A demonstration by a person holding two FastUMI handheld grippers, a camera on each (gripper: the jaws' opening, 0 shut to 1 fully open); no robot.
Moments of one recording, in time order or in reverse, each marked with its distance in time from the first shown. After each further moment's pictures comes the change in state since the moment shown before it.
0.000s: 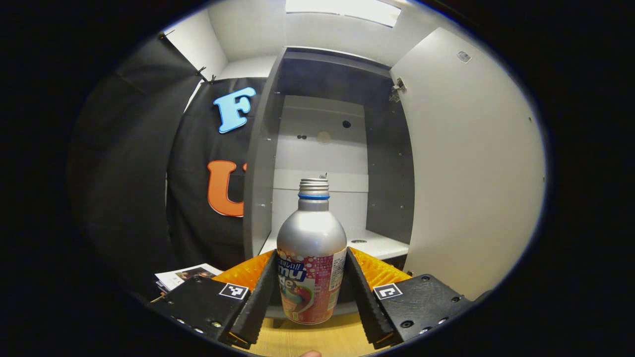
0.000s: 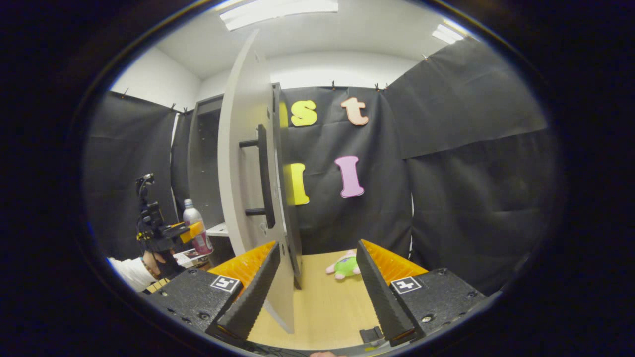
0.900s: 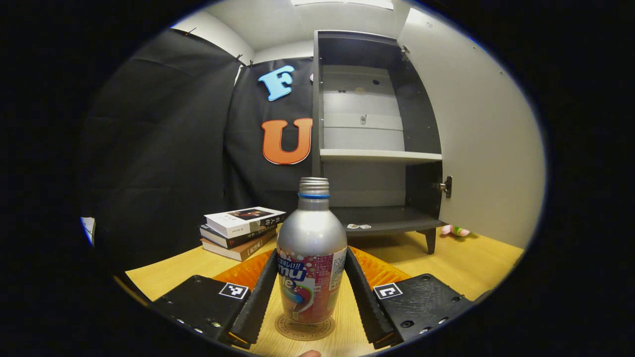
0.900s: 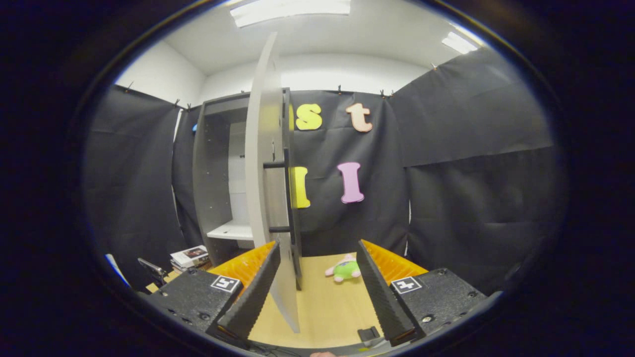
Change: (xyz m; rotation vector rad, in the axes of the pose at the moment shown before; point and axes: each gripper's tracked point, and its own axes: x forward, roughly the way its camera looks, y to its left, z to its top) left arm -0.107 0.055 -0.197 0.050 0.141 0.244; right arm -0.017 0.029 0.030 -0.064 0.008 -0.034
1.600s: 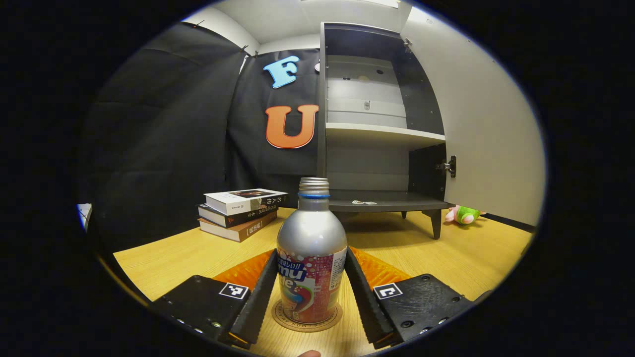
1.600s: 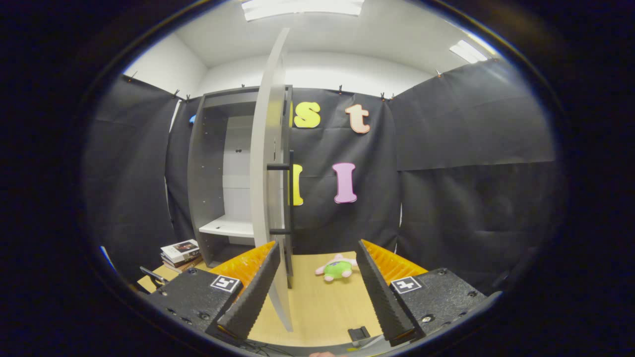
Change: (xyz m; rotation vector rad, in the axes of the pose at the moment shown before) left arm -0.003 0.005 -0.047 -0.034 0.033 -0.002; right arm -0.001 0.003 0.010 -0.034 0.003 -0.046
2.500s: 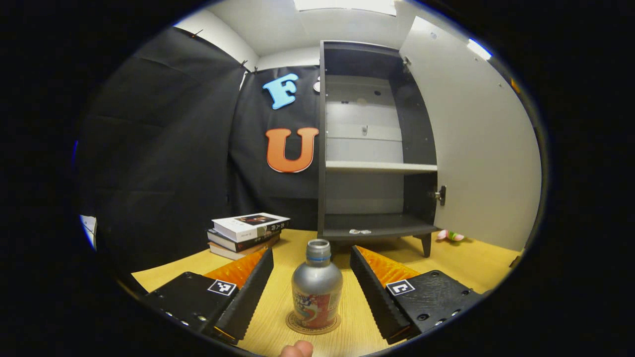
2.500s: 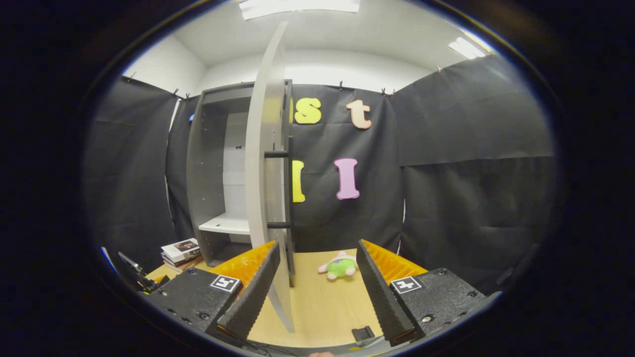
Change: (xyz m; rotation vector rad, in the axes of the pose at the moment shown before) left arm -0.040 0.005 0.097 0.000 -0.112 -0.020; right arm 0.016 -0.001 -0.018 0.030 0.012 0.015
